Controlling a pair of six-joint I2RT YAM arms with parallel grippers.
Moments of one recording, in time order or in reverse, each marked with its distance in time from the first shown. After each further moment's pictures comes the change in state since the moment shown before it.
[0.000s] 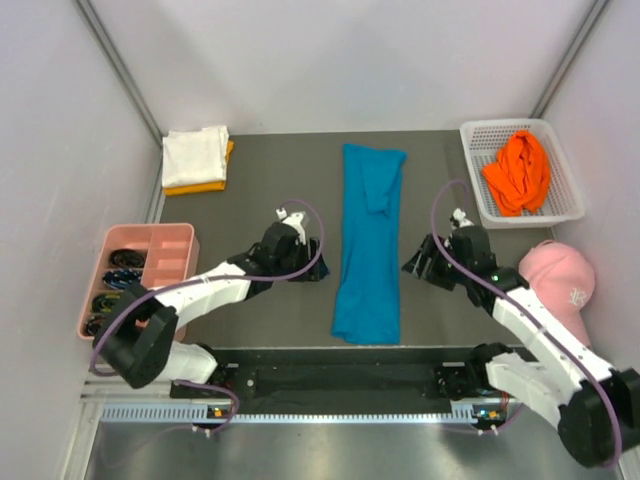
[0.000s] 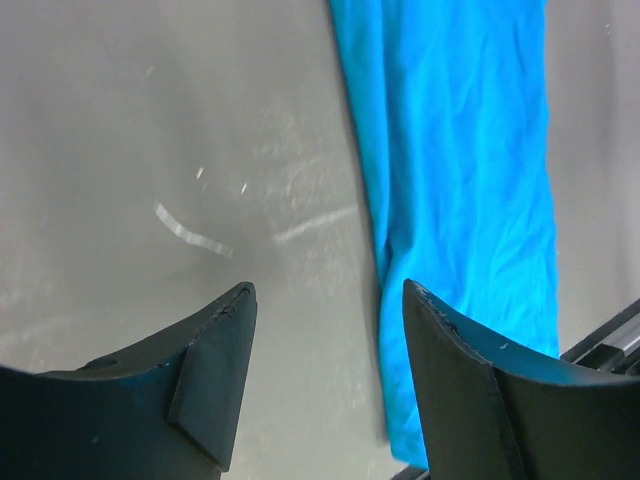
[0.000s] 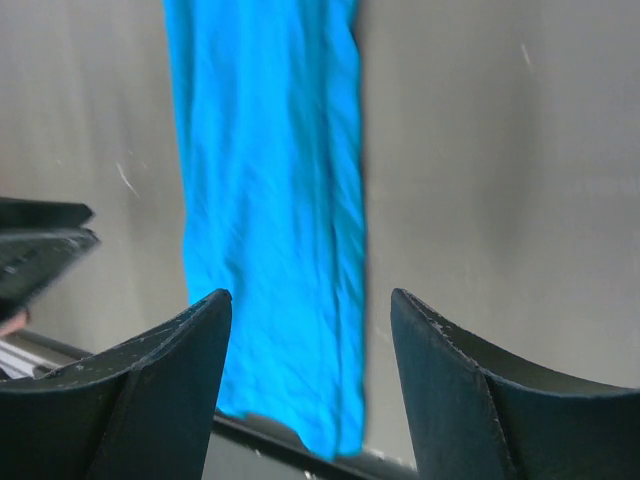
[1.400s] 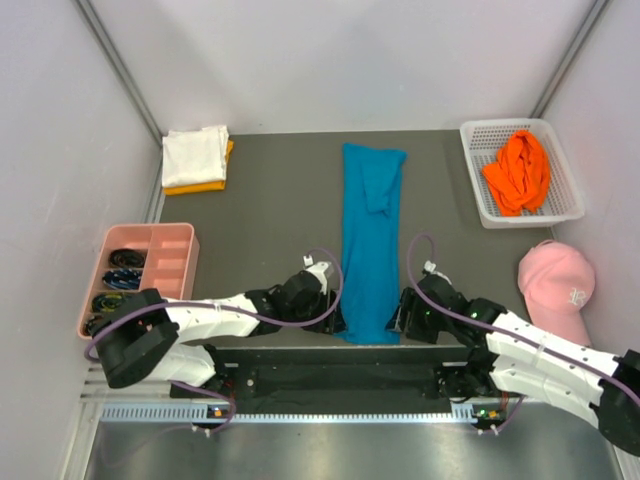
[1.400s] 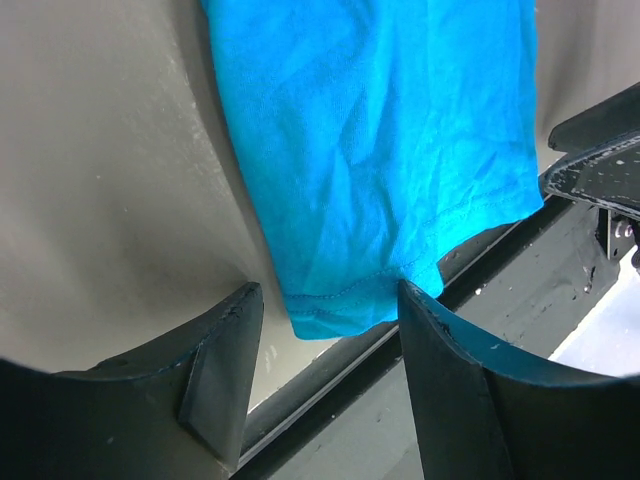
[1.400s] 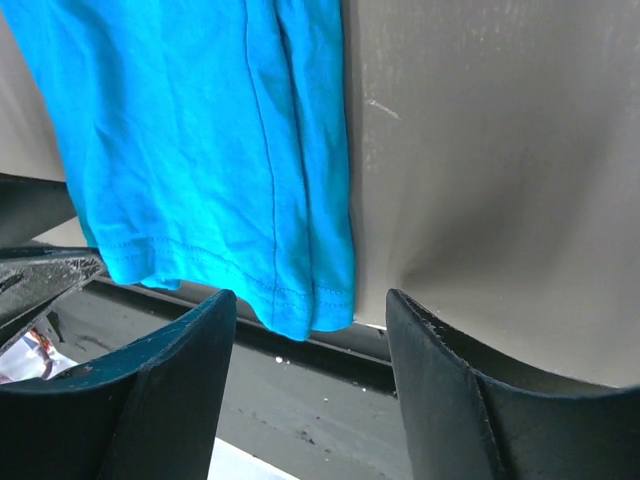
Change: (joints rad) left arm -0.361 -0.054 -0.212 0.087 0.013 -0.222; right arm 0.471 -0.144 -0.259 -0.110 0.124 0.381
